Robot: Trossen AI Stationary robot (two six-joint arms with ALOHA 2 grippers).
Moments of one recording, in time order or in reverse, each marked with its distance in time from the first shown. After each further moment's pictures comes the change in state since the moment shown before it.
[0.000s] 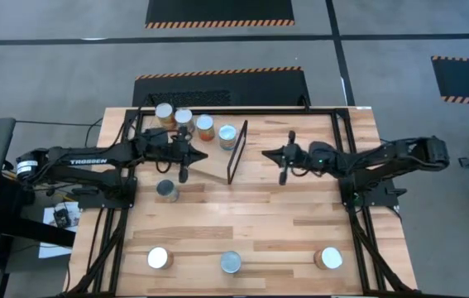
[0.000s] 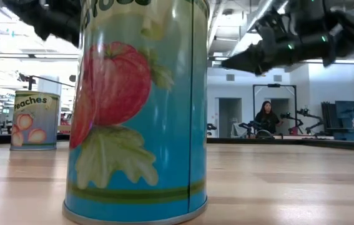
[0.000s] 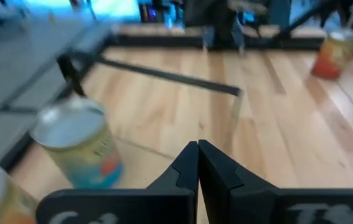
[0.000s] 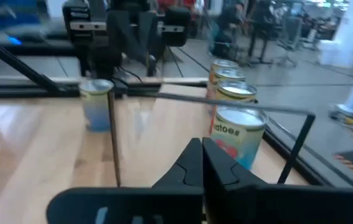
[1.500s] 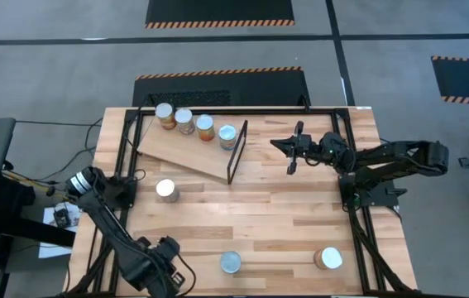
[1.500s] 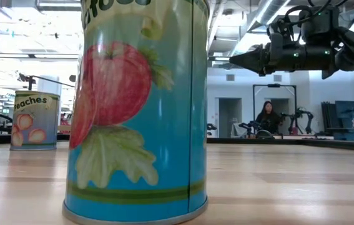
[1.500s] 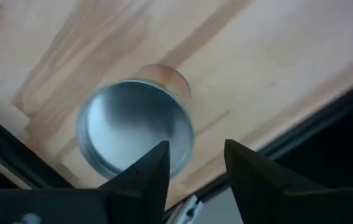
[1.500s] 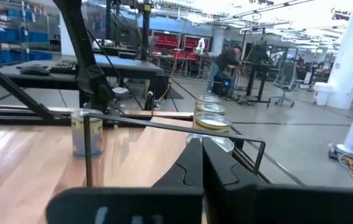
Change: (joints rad) left arm -1.149 0.828 0.999 -1.364 -0.181 -1.855; right arm -0.211 0.000 -0.096 0.262 -0.239 -0.041
